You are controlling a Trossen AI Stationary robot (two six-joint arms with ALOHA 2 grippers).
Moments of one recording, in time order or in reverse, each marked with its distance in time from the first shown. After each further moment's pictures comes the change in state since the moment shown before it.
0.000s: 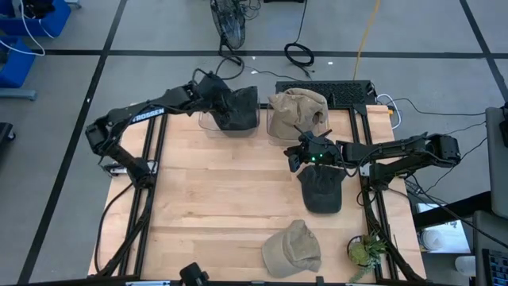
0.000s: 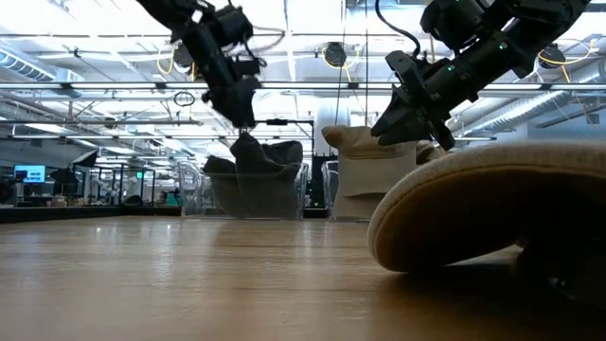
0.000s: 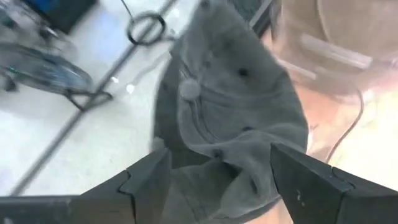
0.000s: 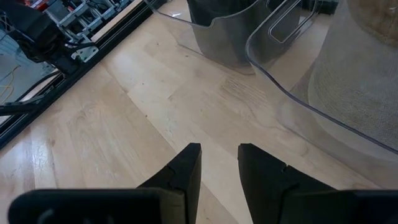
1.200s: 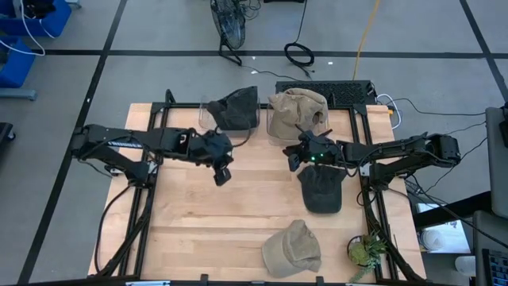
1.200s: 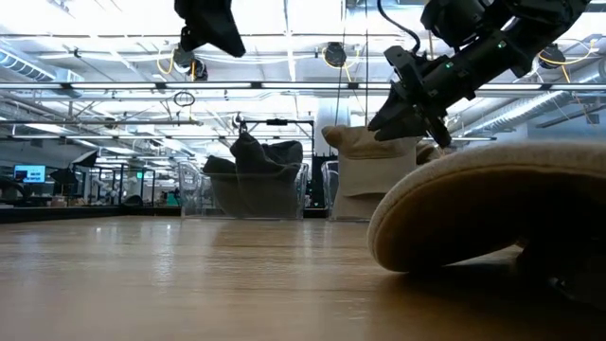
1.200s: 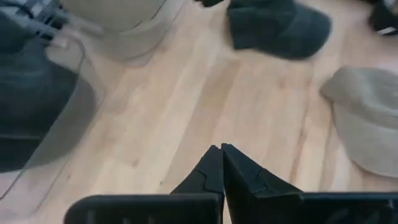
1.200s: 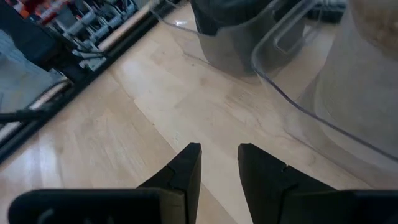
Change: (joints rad) left arm -0.629 -0.170 -0.003 -0.219 0.000 -0.508; right arm 0.000 0.000 0.000 0.043 0.002 -0.001
